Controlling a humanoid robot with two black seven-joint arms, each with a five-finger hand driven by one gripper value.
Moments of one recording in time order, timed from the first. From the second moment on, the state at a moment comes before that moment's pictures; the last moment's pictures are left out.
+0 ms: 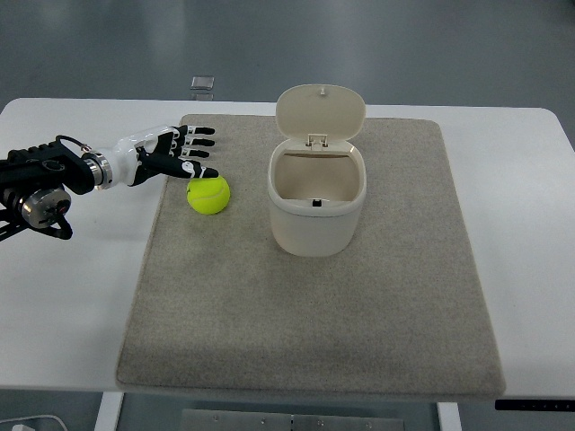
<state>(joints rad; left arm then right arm) -1.13 0.64 0.14 -1.08 0.10 -0.07 -0.19 0.03 0.00 -0.10 0.23 -0.01 -0.15 0.37</state>
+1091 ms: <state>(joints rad) -1.29 0.62 0.29 -1.10 0.18 0.06 -0.19 0.03 0.00 -0.10 0.23 -0.01 -0.15 0.37</state>
